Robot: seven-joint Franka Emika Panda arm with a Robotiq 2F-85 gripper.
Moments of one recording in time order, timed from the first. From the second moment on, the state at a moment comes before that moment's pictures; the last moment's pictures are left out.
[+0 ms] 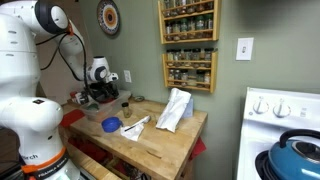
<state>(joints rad) 0.26 0.18 0.24 -2.36 0.07 2.79 0.21</state>
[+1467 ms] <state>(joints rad) 0.37 0.33 0.14 -2.26 -0.08 2.84 0.35</state>
